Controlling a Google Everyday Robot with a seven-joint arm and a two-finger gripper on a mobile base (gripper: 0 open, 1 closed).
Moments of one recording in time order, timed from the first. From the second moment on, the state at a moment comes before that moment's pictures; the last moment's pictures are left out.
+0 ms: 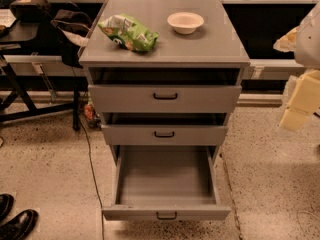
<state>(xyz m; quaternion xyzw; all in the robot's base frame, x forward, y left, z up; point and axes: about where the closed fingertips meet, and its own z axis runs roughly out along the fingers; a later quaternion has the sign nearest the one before) 0.438 -0.216 0.977 -0.60 0.78 -0.04 0.16</state>
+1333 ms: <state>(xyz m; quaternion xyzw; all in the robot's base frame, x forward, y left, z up) 0.436 -0.211 0.955 -0.57 0.78 0.03 0.25</state>
